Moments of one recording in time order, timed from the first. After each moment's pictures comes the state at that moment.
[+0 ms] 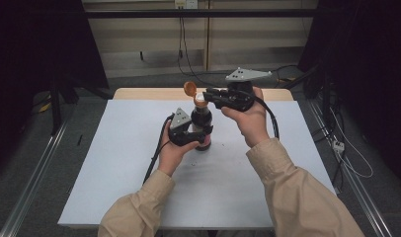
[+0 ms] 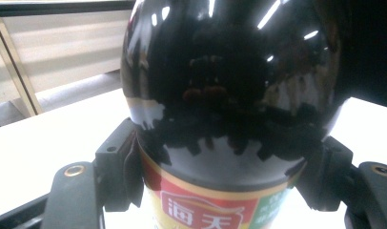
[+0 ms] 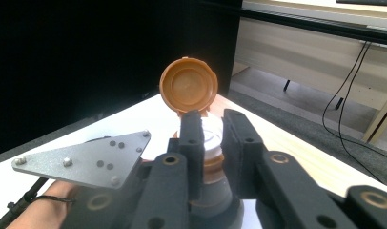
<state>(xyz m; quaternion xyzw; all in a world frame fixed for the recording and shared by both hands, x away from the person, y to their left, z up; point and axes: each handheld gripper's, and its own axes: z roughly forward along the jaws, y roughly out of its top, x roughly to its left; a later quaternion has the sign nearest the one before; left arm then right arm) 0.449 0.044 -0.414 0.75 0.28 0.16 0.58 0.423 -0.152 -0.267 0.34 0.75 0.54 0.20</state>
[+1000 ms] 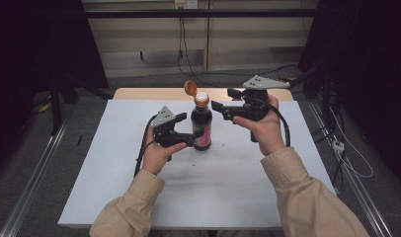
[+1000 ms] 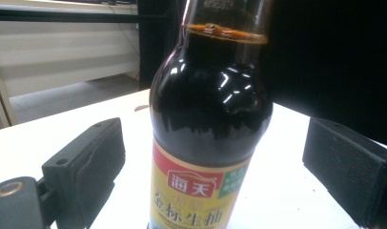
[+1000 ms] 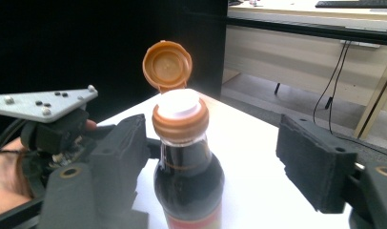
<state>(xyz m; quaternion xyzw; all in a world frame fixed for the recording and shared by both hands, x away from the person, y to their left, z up) 0.435 0.081 -0.390 0.73 0.27 0.13 0.61 0.405 -0.184 -0.282 0.36 0.72 0.55 0.21</state>
